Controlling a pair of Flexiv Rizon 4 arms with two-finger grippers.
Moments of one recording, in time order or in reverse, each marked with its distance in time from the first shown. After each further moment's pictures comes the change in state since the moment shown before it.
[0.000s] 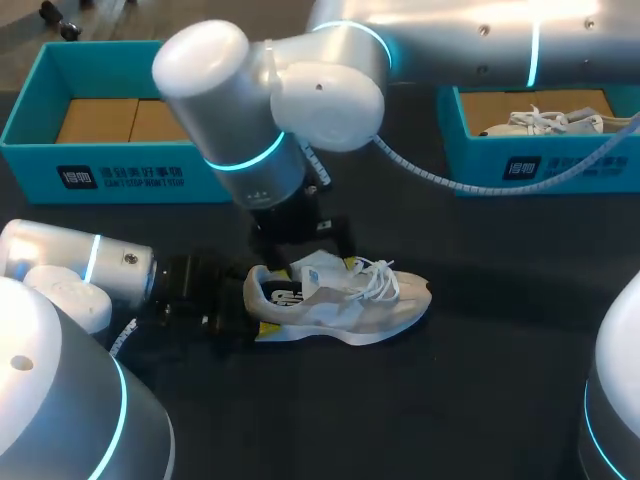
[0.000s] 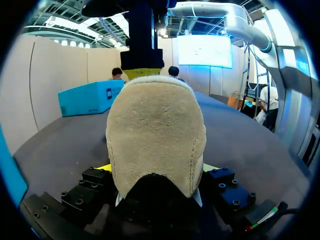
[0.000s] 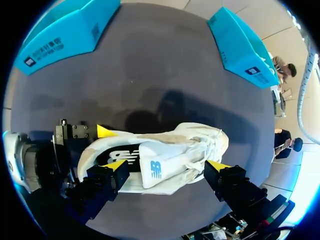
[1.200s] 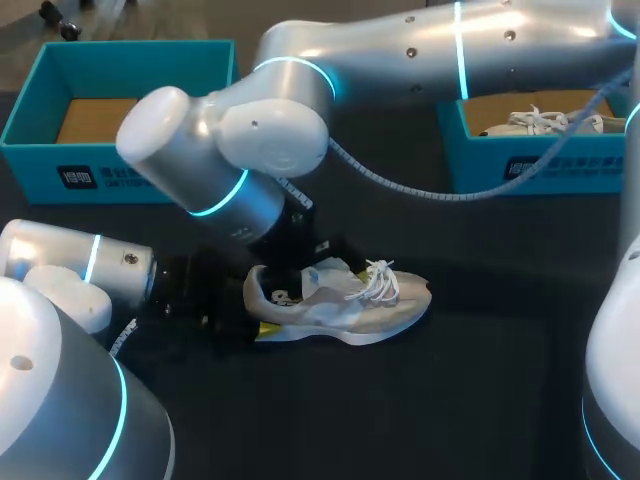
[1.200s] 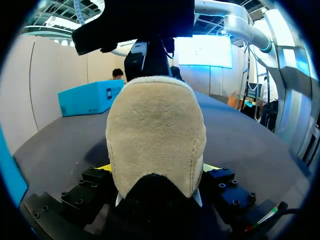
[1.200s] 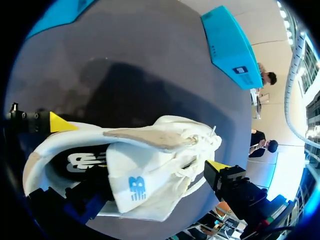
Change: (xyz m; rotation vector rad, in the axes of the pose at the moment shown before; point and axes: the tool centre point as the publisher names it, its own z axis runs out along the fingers) left arm 0.000 0.000 0.000 0.000 0.000 0.000; right arm -0.021 -0.009 0.044 0.052 -0.280 -0.040
